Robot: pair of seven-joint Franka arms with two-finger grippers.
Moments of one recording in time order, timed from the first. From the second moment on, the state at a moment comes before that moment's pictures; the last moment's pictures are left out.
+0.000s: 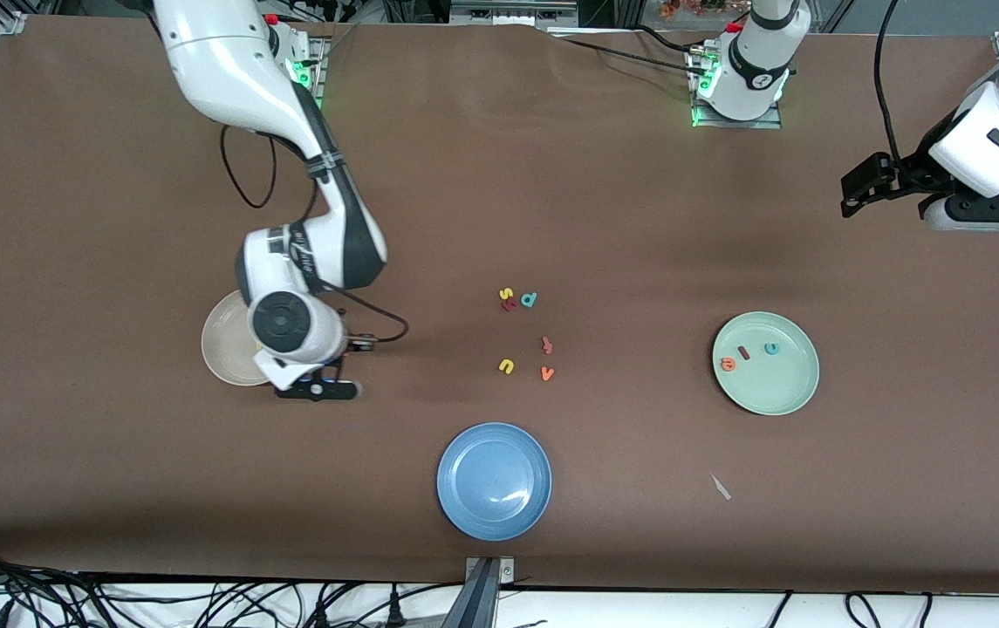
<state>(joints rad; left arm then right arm) -0.06 -0.01 -0.04 -1.62 0.00 1.56 -0.10 0.65 0.70 -0.39 -1.53 0.22 2.00 0.18</state>
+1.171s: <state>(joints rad) -0.06 -0.01 -0.04 -1.61 0.00 1.55 -0.06 0.62 0.56 -0.53 -1.81 0.37 2.14 -0.15</state>
